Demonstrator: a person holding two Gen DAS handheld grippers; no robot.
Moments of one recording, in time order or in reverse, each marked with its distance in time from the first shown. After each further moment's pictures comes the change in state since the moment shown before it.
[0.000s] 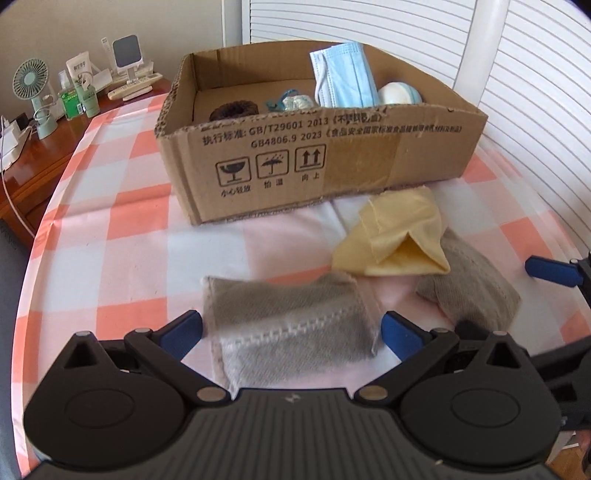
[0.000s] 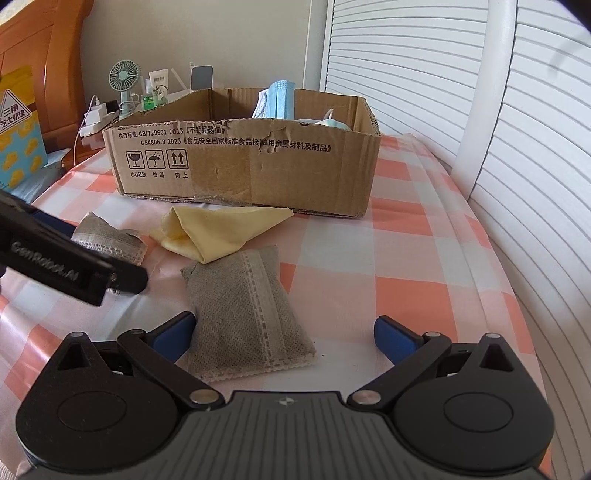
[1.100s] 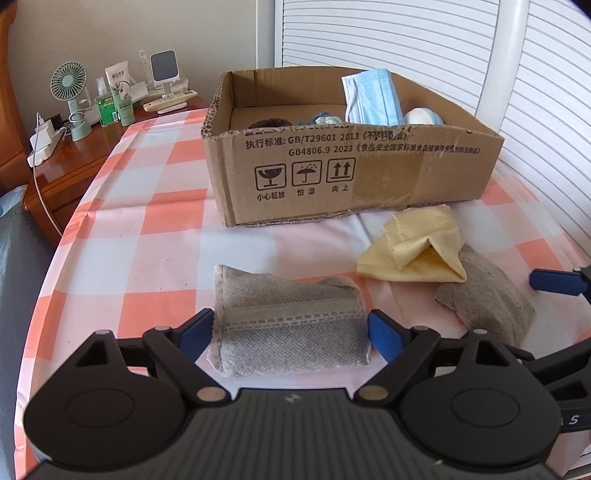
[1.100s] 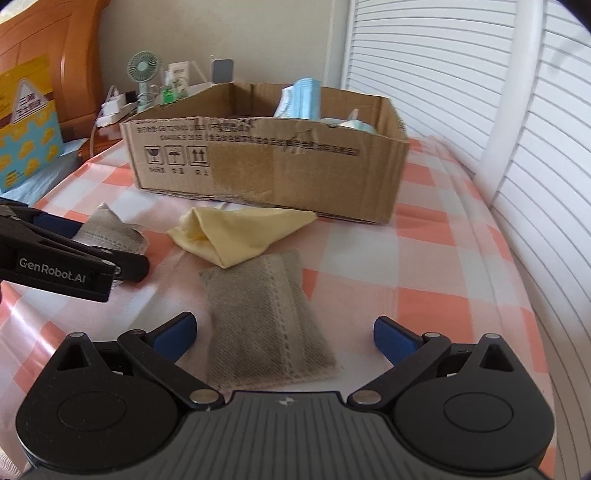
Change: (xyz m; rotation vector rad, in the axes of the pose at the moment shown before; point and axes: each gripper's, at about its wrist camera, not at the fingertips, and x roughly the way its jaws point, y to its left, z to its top) left arm -0.009 0.004 -0.018 -0.067 -0.106 0.072; right arm 0.008 0.005 0.010 -0.053 0.026 0.072
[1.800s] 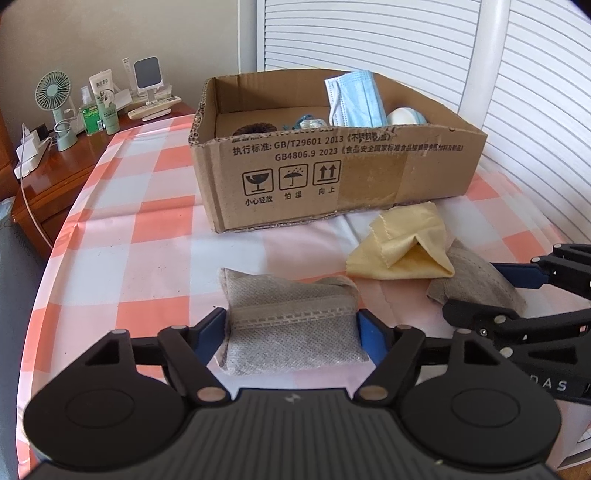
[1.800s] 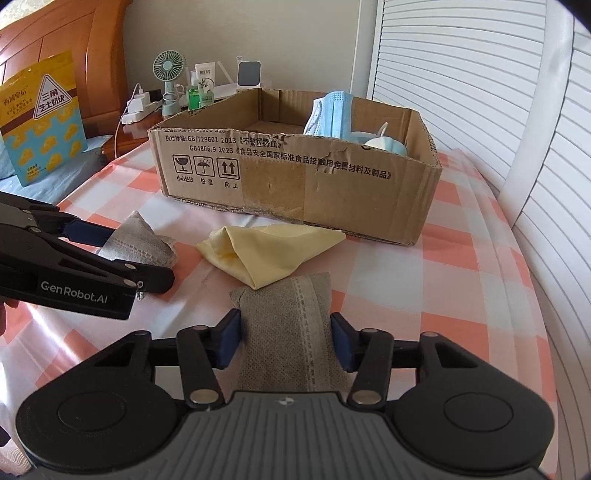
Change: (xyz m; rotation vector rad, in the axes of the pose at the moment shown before) left arm -0.003 0.002 0.001 0.043 -0.007 -0.044; right arm -0.006 0.009 0.011 -0.031 -0.004 0.044
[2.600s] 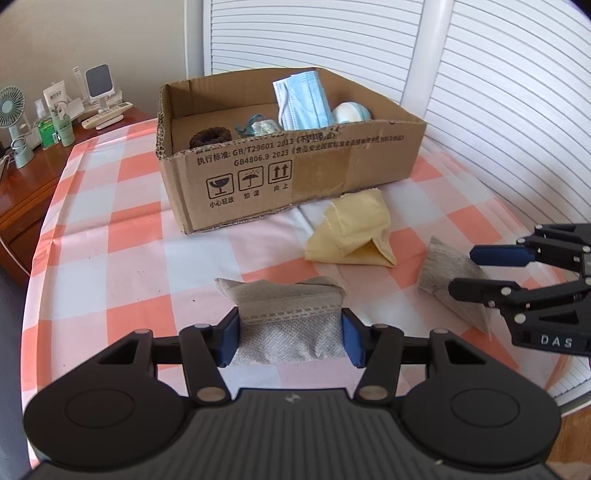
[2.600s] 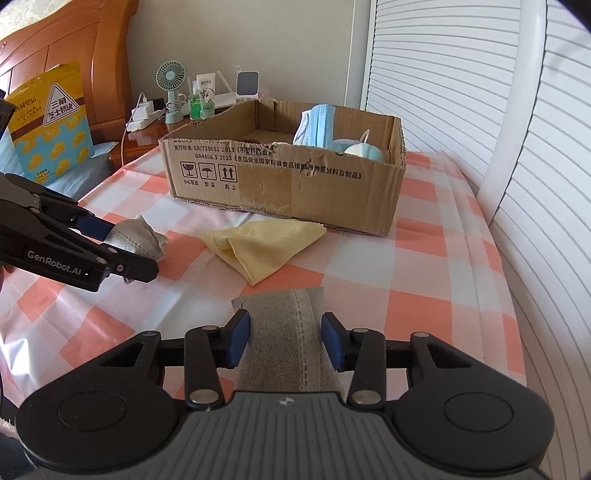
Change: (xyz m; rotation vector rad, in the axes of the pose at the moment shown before) left arm -0.024 0.007 0.002 0.105 0.039 -0.155; right arm -0.041 -0.013 -0.013 0.003 -0.022 0.011
